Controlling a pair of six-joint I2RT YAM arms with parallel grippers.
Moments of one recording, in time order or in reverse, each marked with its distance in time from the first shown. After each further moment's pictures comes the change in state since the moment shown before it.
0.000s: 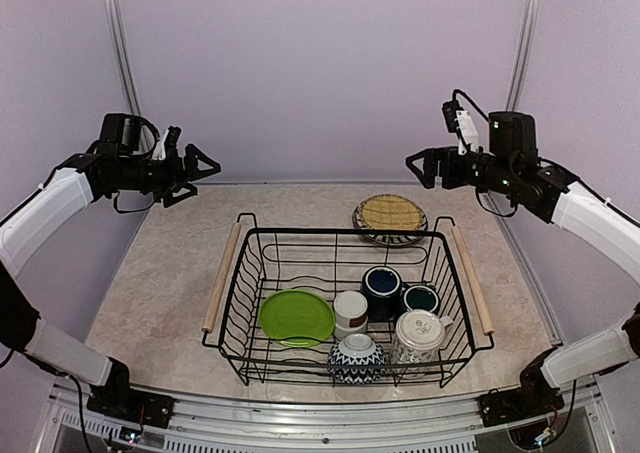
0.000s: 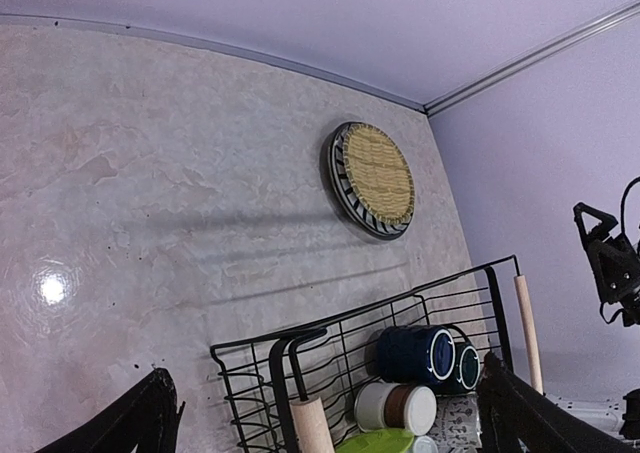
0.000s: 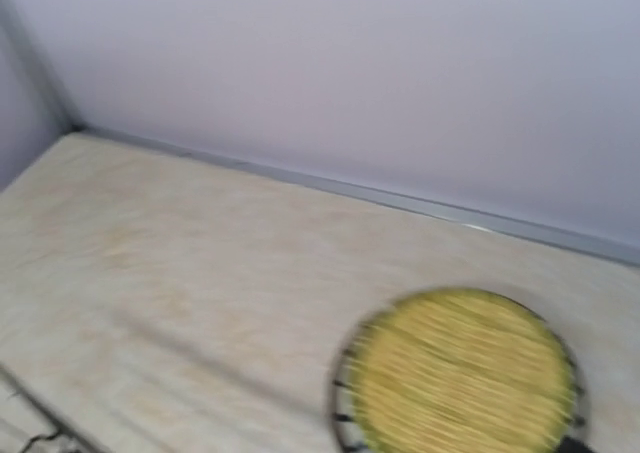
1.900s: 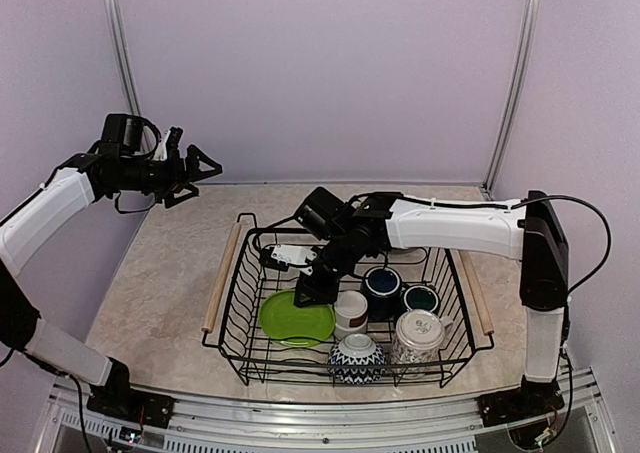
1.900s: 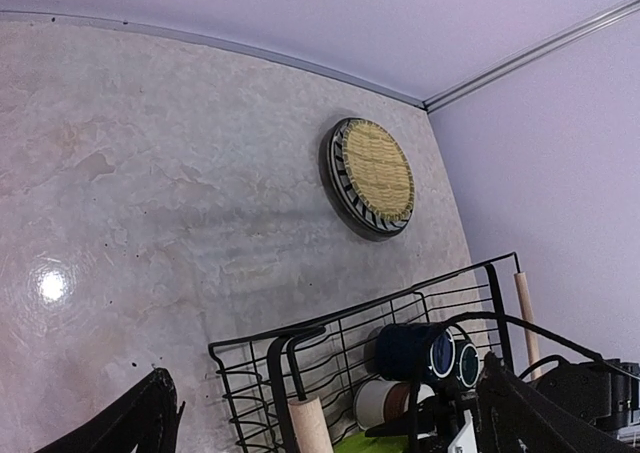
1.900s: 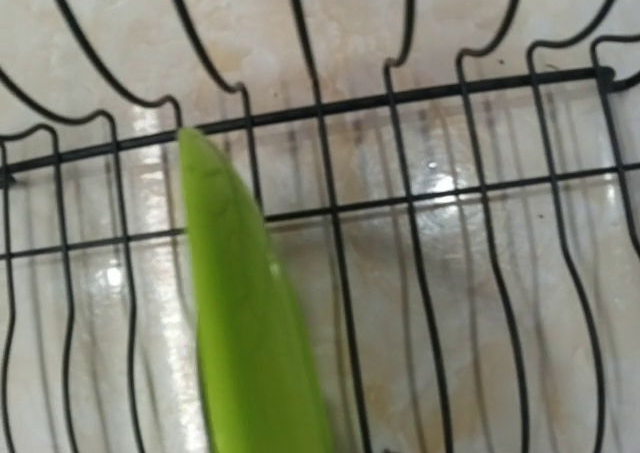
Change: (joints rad) left arm -0.008 0.005 0.000 -0.002 0.000 0.000; right arm 0.583 0.754 0.503 -0.510 -0.173 -0.433
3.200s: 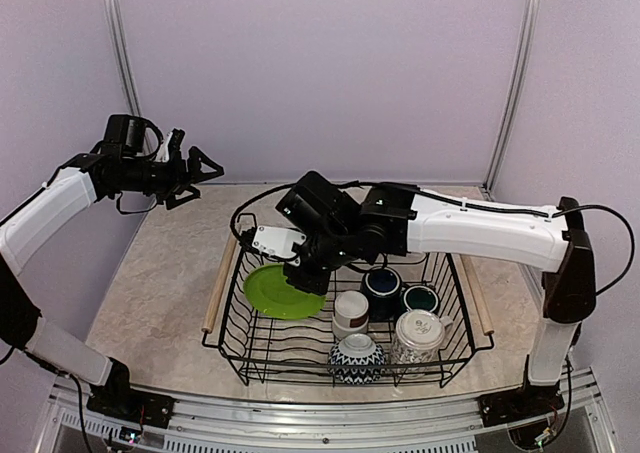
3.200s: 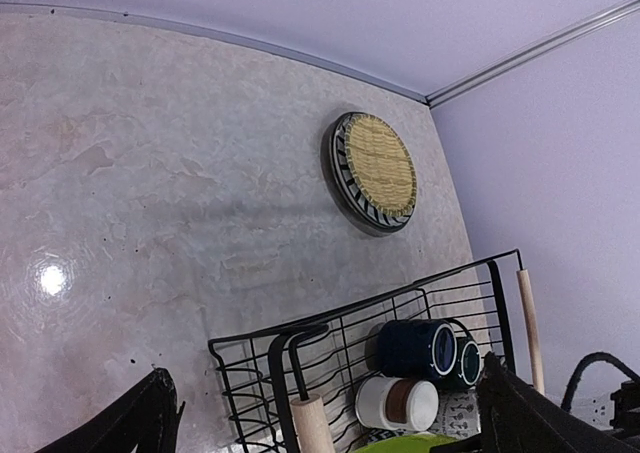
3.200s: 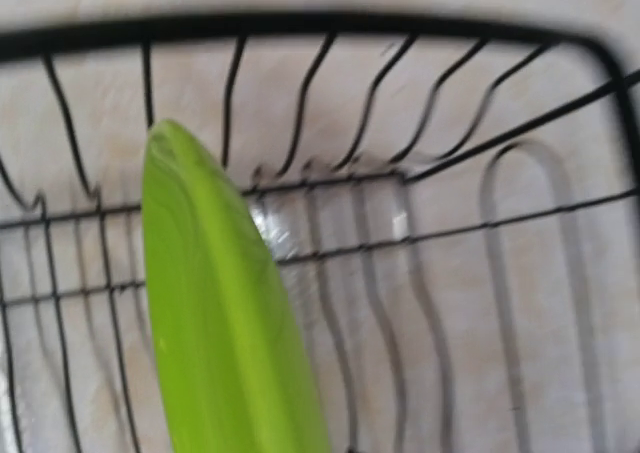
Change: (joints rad) left arm -0.005 0.011 0.000 -0.005 0.000 0.000; right arm 0.143 -0.101 0.082 -0.013 0.387 -0.026
